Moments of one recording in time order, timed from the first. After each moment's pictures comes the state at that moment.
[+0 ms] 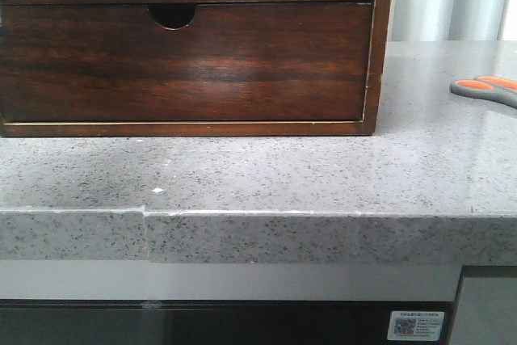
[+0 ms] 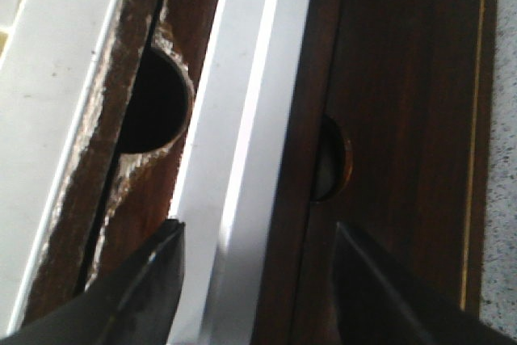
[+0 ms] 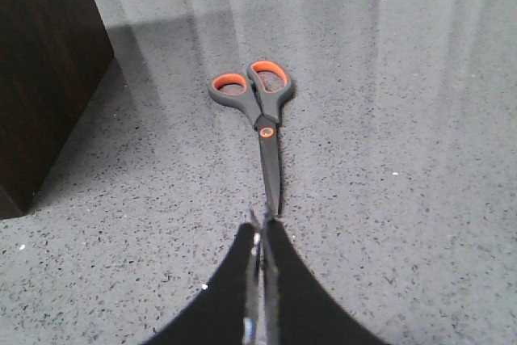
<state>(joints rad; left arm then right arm) -0.46 1.15 -0.72 1.21 -0.19 0.02 -0.10 0.35 -0.23 -0.01 0.21 0.10</state>
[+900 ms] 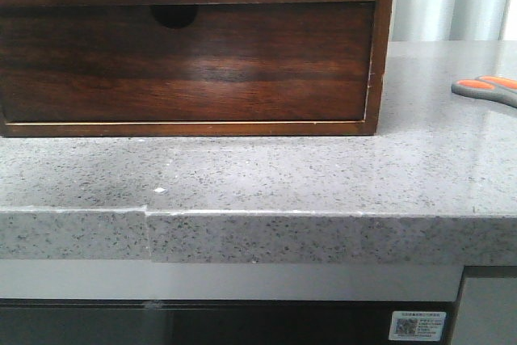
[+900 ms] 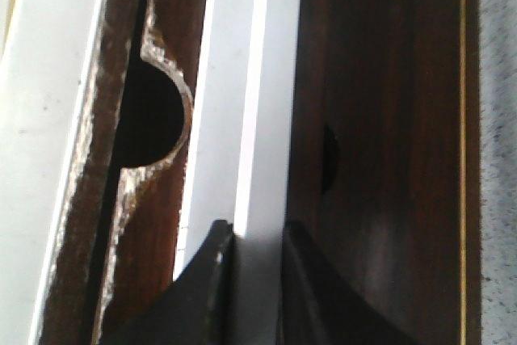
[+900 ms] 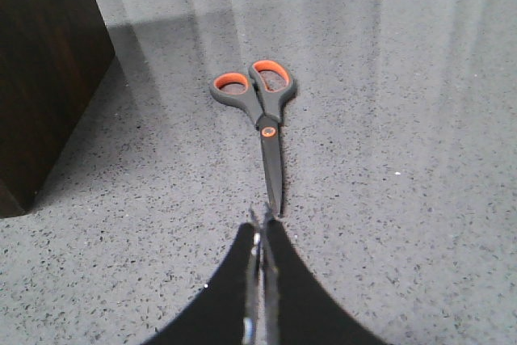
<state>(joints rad) -0.55 1.10 -0.70 1.29 -0.12 0.03 -0.10 0.35 -0.23 -0.01 0.21 0.10</state>
